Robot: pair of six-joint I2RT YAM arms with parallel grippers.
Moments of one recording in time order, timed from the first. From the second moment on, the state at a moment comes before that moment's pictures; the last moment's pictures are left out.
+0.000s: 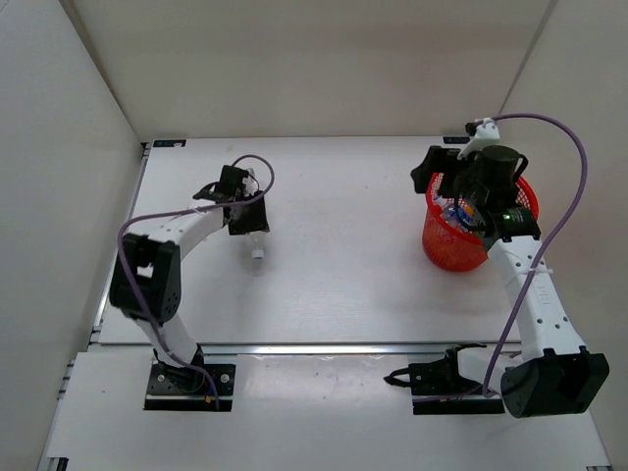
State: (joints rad) left arm -0.28 1.75 1.19 -0.47 0.03 -0.38; right arm 0.06 1.14 1.18 -0.35 -0.14 0.15
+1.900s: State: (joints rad) left arm -0.24 1.14 1.00 -0.78 -0.15 -0.42; right arm -0.12 1.15 1.41 -0.32 -0.02 0.17
